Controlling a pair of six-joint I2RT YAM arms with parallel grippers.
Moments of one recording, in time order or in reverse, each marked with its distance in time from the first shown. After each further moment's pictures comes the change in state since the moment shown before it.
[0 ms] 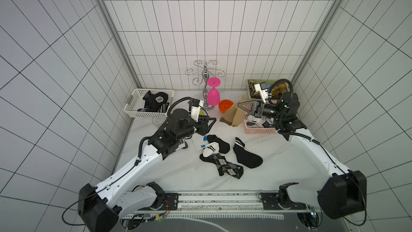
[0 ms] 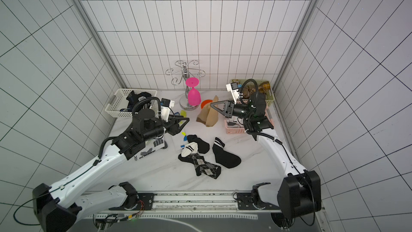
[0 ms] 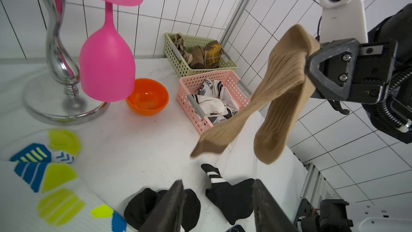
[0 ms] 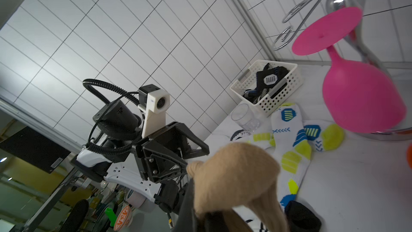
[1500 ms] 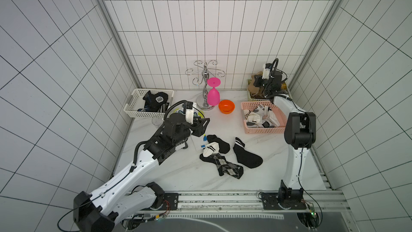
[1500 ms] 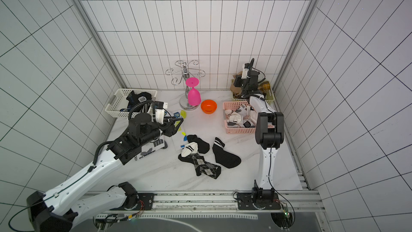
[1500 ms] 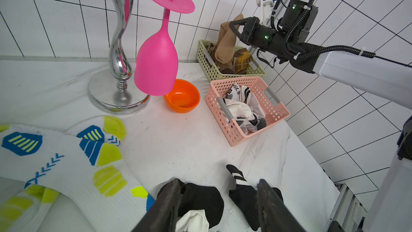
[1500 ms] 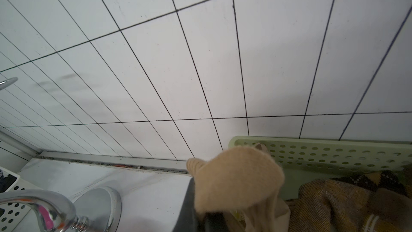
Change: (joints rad) left arm 0.005 -0.079 -0.050 -0.046 -0.169 0.000; right arm -0.187 0.911 0.786 -0.072 0.787 -0.457
